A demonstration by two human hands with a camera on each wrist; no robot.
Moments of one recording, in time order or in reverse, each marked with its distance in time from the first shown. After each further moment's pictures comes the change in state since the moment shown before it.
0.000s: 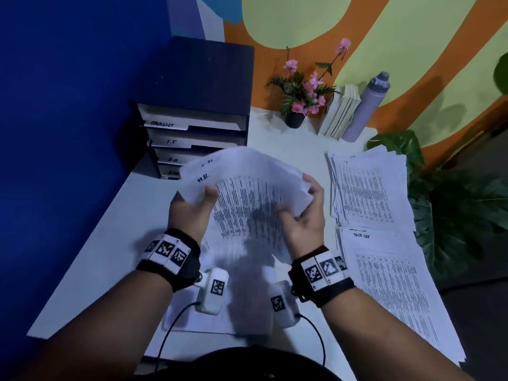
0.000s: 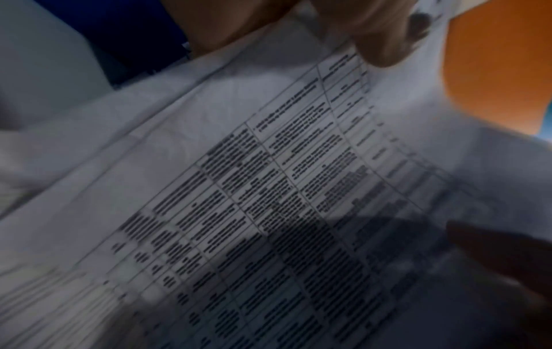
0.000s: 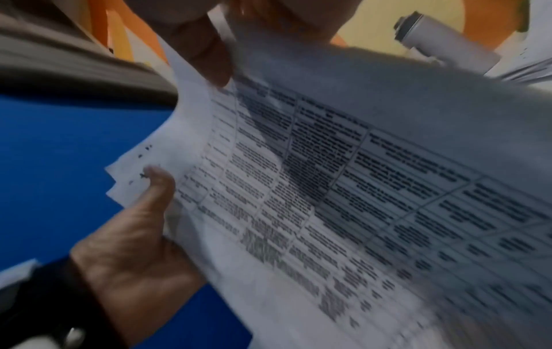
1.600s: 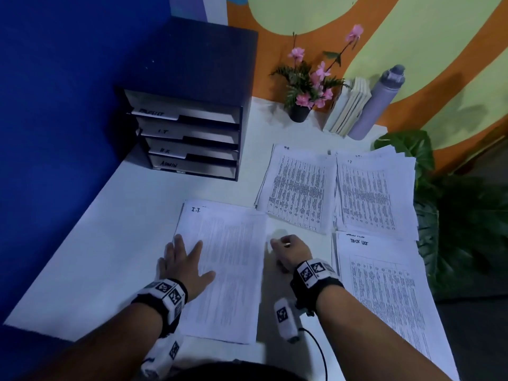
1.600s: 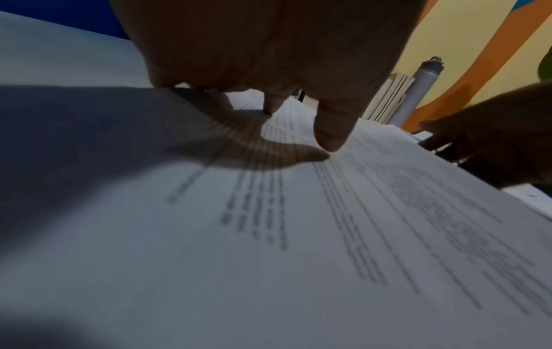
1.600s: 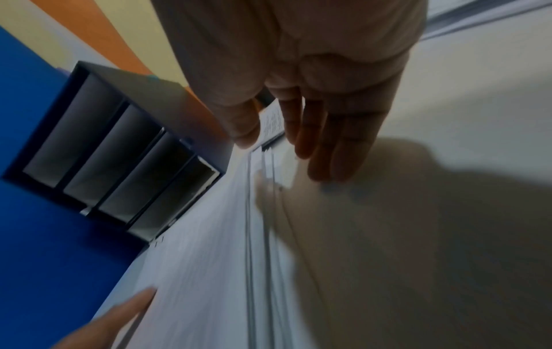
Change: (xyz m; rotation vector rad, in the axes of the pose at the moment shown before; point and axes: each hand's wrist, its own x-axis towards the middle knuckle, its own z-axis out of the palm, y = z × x) left_hand -0.033 -0.142 -0.021 1.367 -0.629 -0.309; right_hand 0.026 0.131 -0.044 -0.735 -0.393 0.717
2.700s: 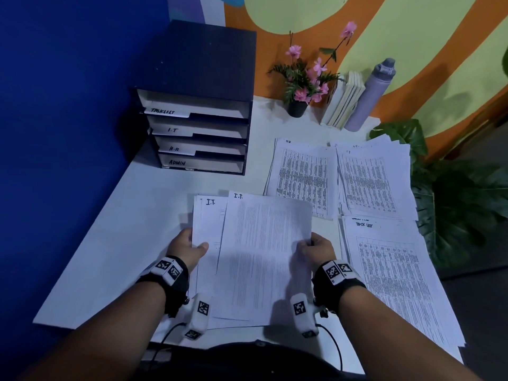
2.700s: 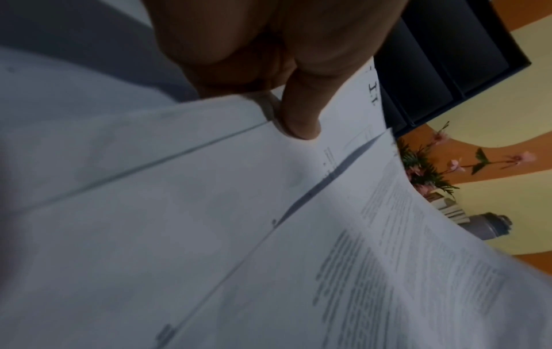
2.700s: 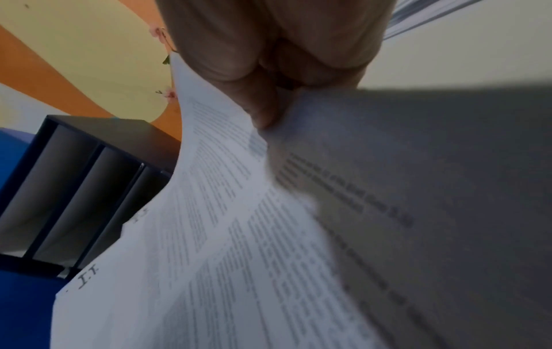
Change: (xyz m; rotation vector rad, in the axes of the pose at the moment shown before) left_hand 0.003 -0.032 -0.034 -0.865 0.160 -0.007; right_hand -0.031 0.030 0.009 0.346 0.239 0.009
